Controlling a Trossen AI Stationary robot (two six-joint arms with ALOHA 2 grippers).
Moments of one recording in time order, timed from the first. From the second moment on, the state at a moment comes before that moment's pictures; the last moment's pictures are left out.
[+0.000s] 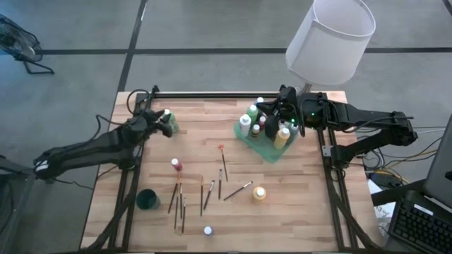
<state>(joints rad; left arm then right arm) 0.37 0.52 0.29 -0.20 -0.59 -0.34 -0.04 1.19 1.30 -0.43 0.42 0.38</state>
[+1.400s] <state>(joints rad) 0.37 0.53 0.24 -0.05 -0.69 -0.07 -0.04 1.19 1.30 -0.43 0.42 0.38</state>
